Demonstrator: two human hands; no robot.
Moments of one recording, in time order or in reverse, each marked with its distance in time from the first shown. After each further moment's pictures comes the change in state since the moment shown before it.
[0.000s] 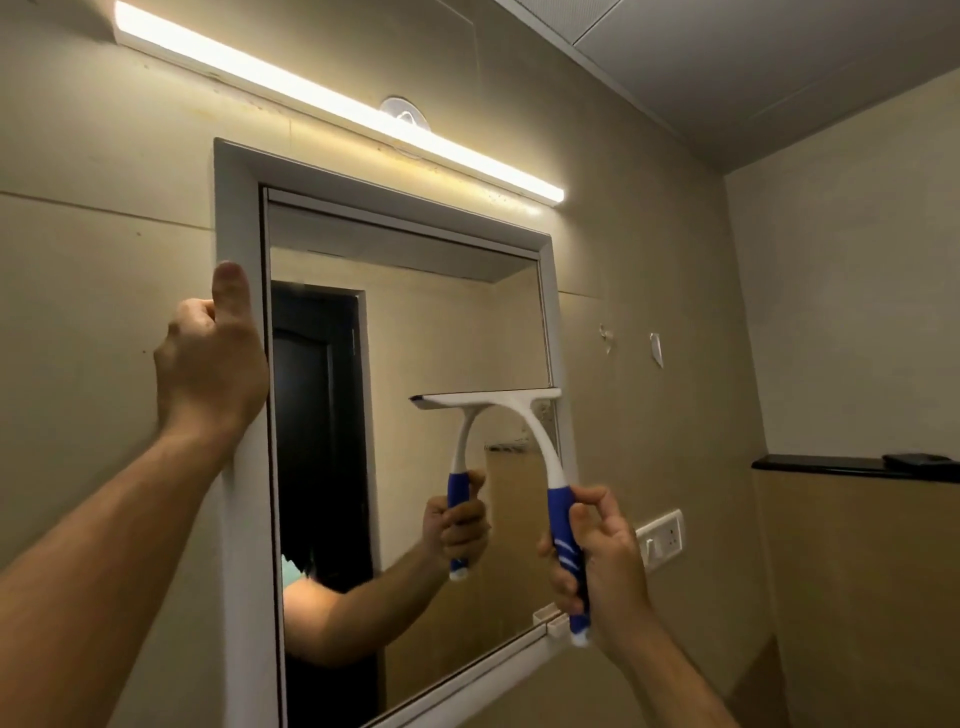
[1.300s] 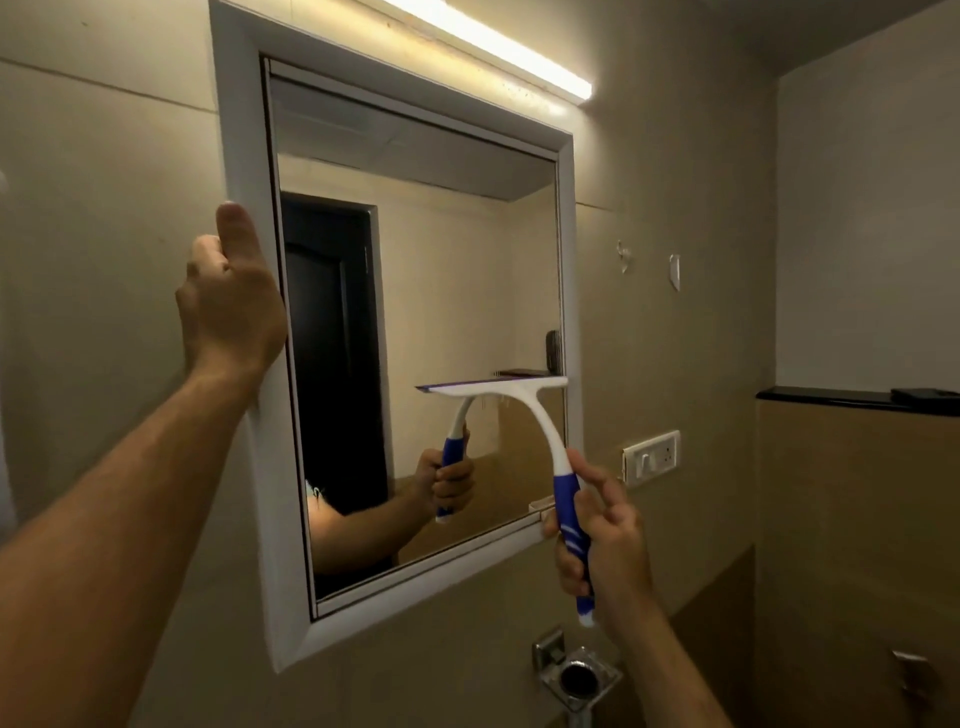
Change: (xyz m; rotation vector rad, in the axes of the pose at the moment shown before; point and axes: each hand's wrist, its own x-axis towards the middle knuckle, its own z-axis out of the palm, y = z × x) left_hand -0.042 -0.012 -0.007 -0.052 0.006 -0.105; right_hand -0.068 0.023 -0.010 -0.073 0.033 0.087
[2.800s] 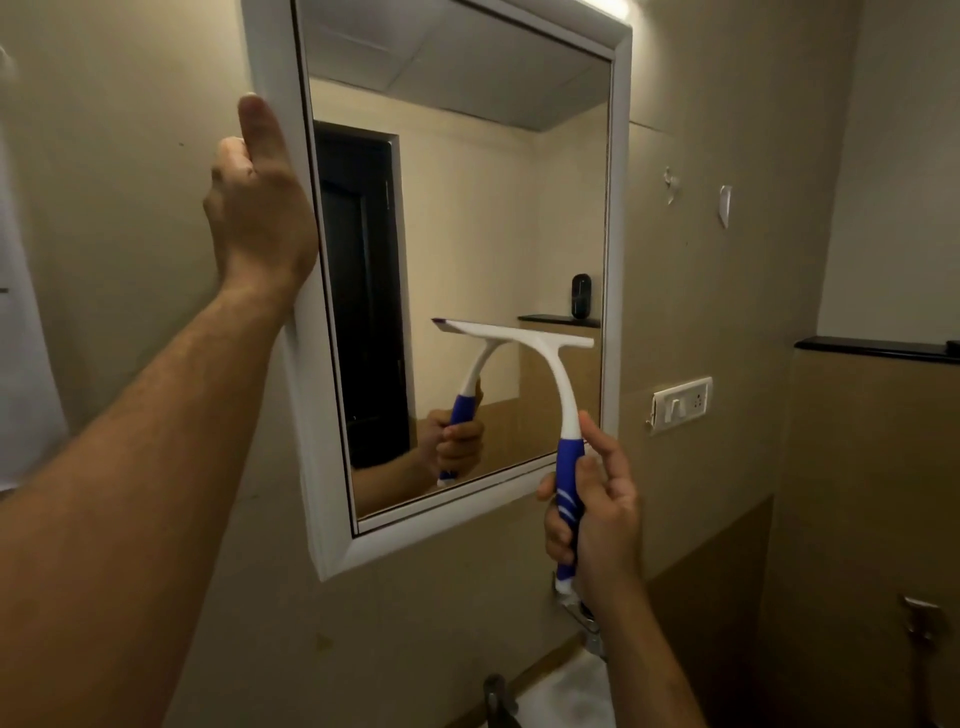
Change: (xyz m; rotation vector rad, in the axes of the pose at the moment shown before) left_hand 0.001 -0.003 0.001 -0.019 -0.022 -0.014; right_hand -0.025 0.042 0.034 0.037 0.073 -0.047
